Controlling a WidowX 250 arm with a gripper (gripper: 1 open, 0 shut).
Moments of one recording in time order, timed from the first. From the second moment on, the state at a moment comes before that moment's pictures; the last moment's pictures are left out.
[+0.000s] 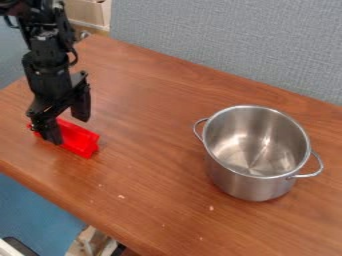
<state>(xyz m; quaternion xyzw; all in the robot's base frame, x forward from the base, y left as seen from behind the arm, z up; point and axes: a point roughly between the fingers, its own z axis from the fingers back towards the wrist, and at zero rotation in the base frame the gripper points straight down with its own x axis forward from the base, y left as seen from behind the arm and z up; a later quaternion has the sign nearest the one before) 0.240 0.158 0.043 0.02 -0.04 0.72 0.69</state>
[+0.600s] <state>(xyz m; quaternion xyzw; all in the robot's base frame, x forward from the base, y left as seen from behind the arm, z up) 0.241 0.154 0.040 0.03 -0.04 0.73 0.69</state>
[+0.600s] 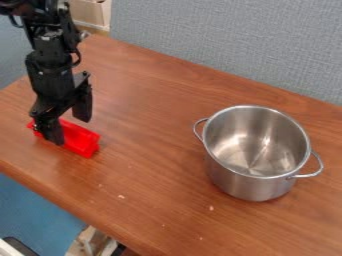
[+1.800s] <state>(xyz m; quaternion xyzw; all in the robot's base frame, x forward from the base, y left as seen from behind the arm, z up) 0.238 0.152 0.036 0.04 -0.03 0.72 0.69</state>
